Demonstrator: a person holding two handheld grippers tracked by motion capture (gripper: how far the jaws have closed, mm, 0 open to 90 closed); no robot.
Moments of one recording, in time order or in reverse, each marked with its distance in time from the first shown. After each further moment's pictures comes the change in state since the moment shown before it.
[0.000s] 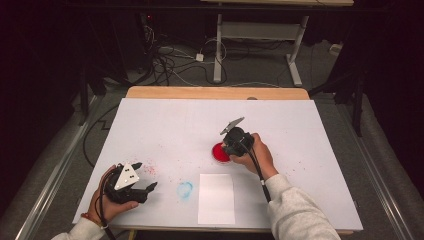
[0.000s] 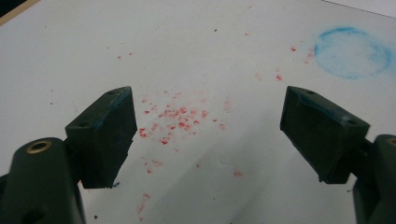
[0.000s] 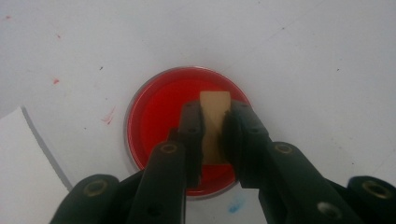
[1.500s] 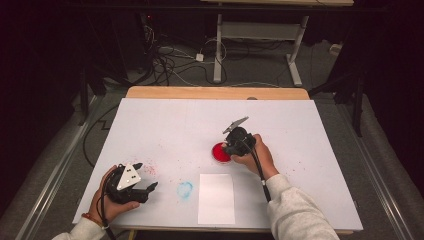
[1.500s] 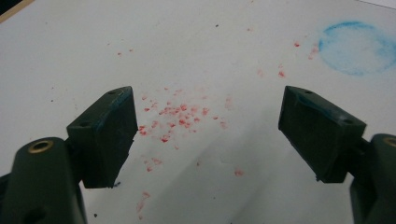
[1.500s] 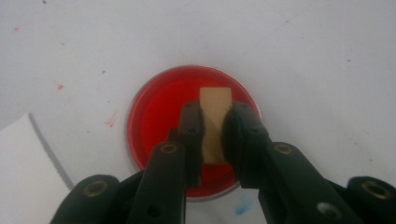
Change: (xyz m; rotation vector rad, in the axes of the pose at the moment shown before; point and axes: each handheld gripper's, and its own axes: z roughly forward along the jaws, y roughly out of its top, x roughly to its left) left arm -0.001 0.001 0.002 0.022 0.014 0.006; right arm -0.005 -0.005 0.002 -0.024 0.058 0.055
